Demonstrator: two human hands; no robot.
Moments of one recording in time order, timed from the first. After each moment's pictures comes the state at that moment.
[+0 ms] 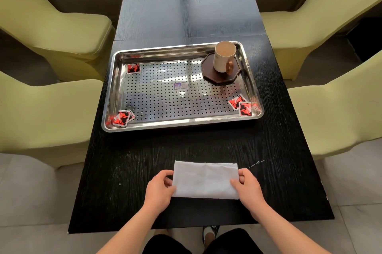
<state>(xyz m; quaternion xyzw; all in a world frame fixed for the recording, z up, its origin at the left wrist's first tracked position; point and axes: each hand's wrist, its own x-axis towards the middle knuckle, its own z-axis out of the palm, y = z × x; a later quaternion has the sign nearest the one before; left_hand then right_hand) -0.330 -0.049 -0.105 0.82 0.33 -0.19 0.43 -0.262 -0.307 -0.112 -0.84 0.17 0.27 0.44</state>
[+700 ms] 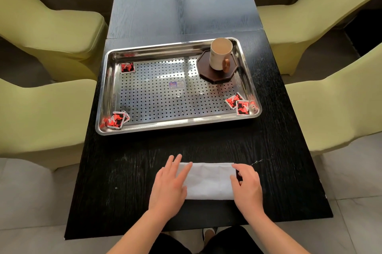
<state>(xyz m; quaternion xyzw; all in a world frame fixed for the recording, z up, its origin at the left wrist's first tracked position) -0.319 -0.069 -0.104 0.98 0.02 -0.14 0.16 -0.268 -0.294 -0.099 -0.93 0.08 0.10 0.34</state>
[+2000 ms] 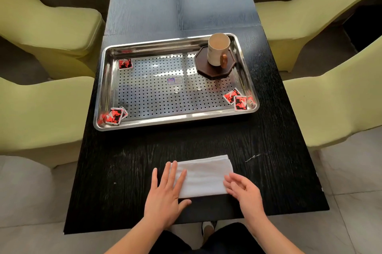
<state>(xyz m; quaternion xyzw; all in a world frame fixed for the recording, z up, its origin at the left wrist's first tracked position) -0.353 -0.067 -0.125 0.97 -0.04 -0.23 0.02 -0.299 -0.311 -0.098 -0.70 0.24 0.25 0.62</state>
